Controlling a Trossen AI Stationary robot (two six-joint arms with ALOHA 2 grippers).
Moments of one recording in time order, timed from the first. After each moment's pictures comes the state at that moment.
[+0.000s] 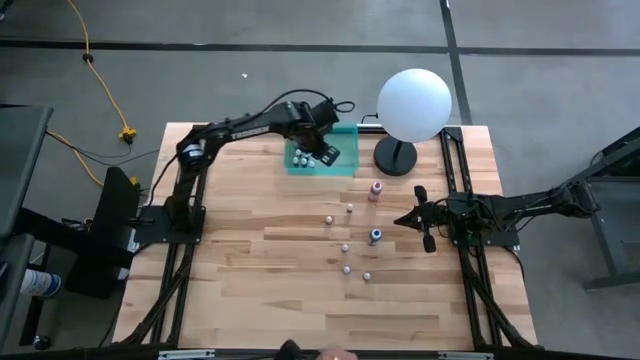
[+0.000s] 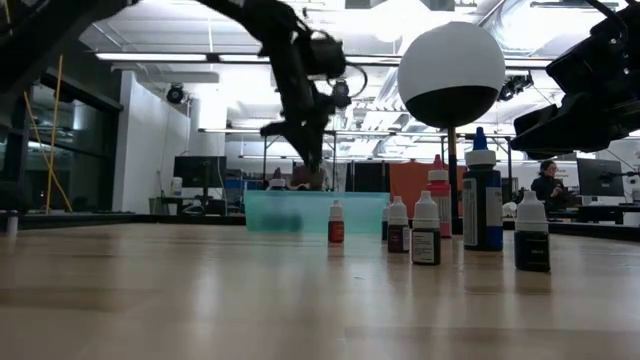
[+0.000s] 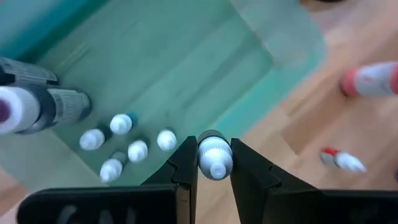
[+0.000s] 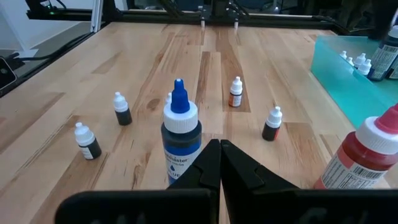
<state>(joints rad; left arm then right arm) 0.45 2.04 1.88 -1.01 0.01 -0.42 0.06 0.35 0.01 0.05 0.00 0.00</state>
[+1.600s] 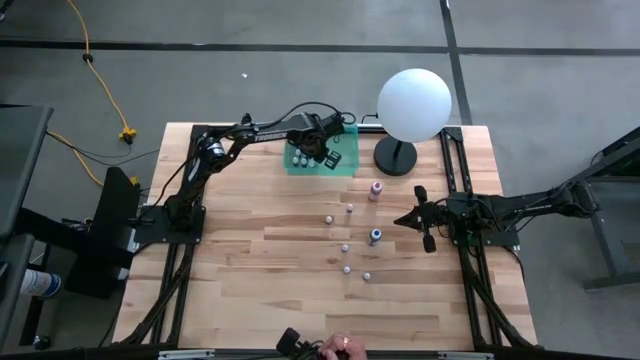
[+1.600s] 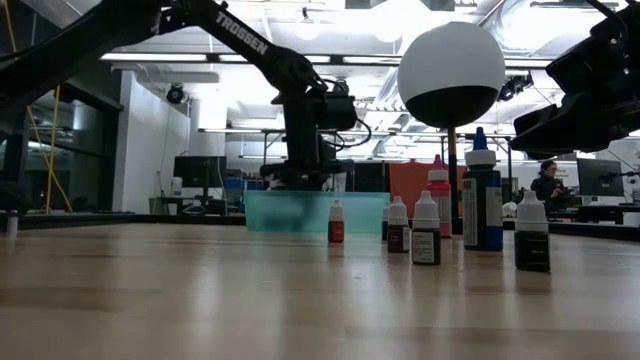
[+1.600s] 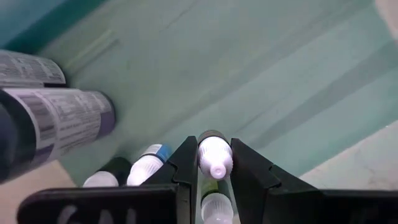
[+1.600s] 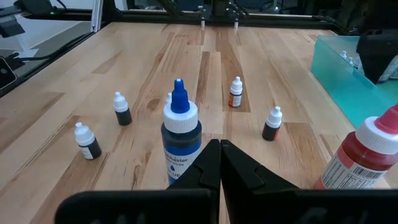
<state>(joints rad) 0.48 2.24 1.88 -0.93 -0.15 -0.49 0.06 0.35 0.01 0.05 0.00 0.00</state>
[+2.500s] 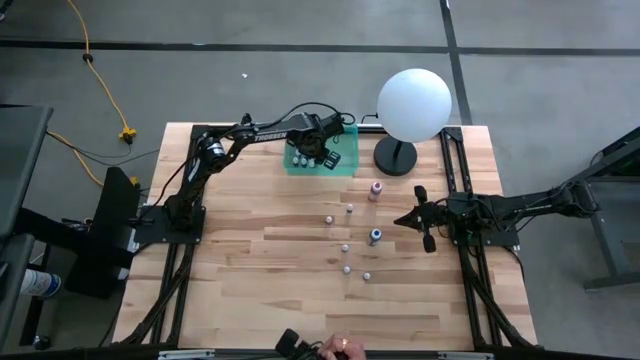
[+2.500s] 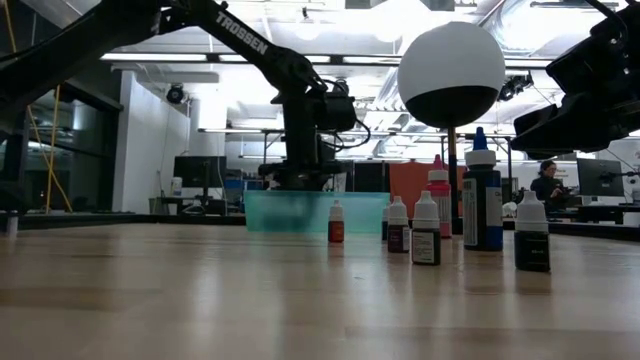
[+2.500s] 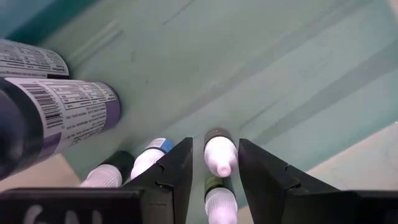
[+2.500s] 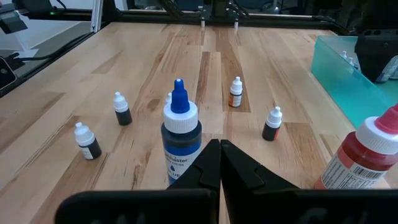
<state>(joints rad) 0.48 2.24 1.88 -0.94 -0.15 -0.50 0.06 0.35 0.01 0.05 0.00 0.00</state>
